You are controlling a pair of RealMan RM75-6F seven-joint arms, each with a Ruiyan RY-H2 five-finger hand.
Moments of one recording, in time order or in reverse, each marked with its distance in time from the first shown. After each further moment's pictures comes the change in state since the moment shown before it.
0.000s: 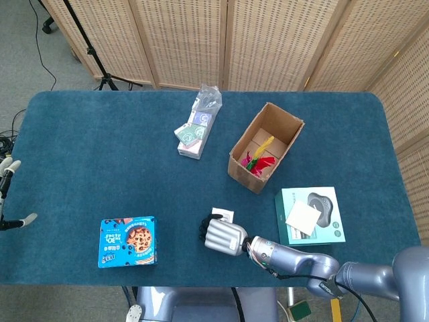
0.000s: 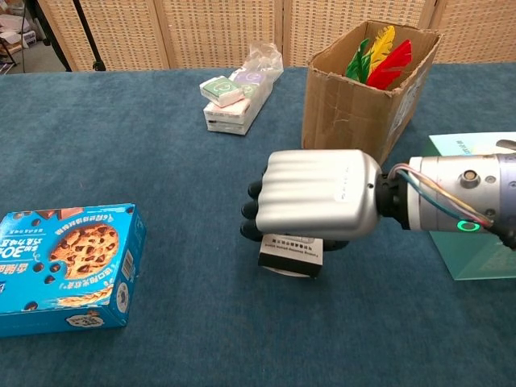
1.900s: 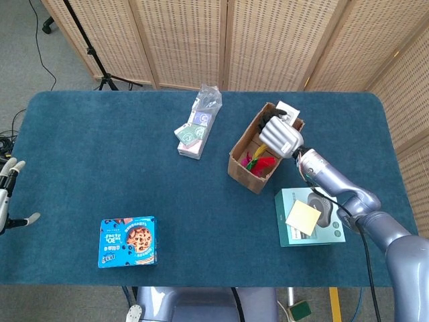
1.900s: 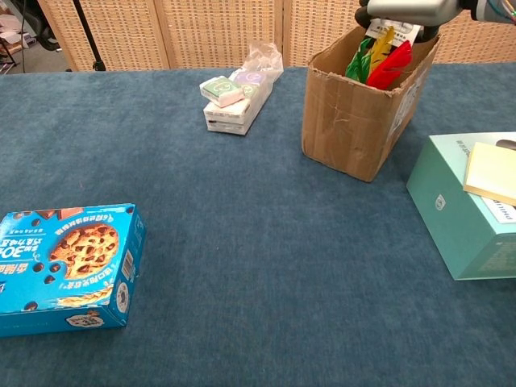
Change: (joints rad) left arm -0.004 -0.020 -0.032 -0.009 -0.047 -0.054 0.074; right arm 0.112 0.016 0.018 0.778 0.114 0.199 0.191
